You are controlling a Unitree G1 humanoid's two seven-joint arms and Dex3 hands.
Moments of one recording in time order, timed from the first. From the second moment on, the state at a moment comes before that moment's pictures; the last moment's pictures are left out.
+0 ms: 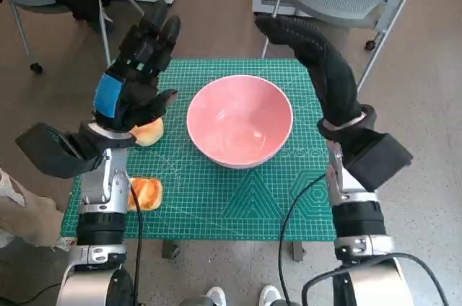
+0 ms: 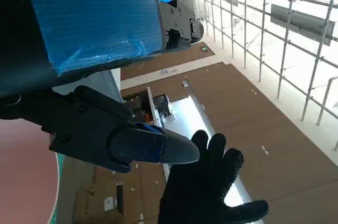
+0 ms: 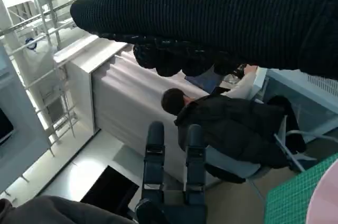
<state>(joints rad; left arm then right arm) -0.66 0.24 0.21 0.44 -0.36 -0.39 -0.57 -0.85 -0.10 -0.07 0.69 0.12 -0.77 0.41</state>
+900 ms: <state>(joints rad) -0.13 0.70 0.39 -0.49 0.07 0.18 -0.64 -0.83 -0.10 -0.07 0.56 0.16 -0.76 0.41</state>
